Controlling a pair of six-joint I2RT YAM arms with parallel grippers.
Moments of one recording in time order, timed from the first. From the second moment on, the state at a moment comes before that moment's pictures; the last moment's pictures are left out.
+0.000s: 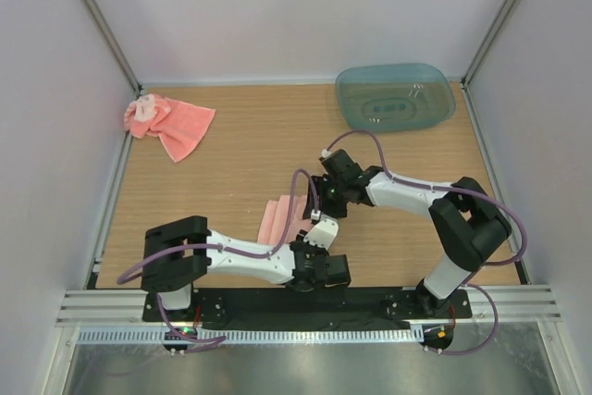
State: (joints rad) left arm -1.46 1.75 1.04 -0.67 -0.72 -0.95; right arm 0.69 1.64 0.93 -0.32 -0.23 0.69
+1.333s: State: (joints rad) left arm -1.20 1.22 0.49 -0.02 -0.25 -1.06; right arm 0.26 1.32 0.76 -0.41 -0.46 0.56
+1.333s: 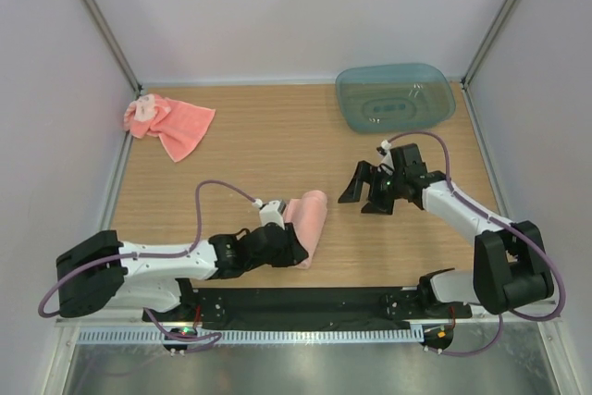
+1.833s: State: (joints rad) left arm -1.14 1.20 0.26 0.36 -0.16 -1.39; right arm 0.36 1.32 0.58 -0.02 -0.67 0.70
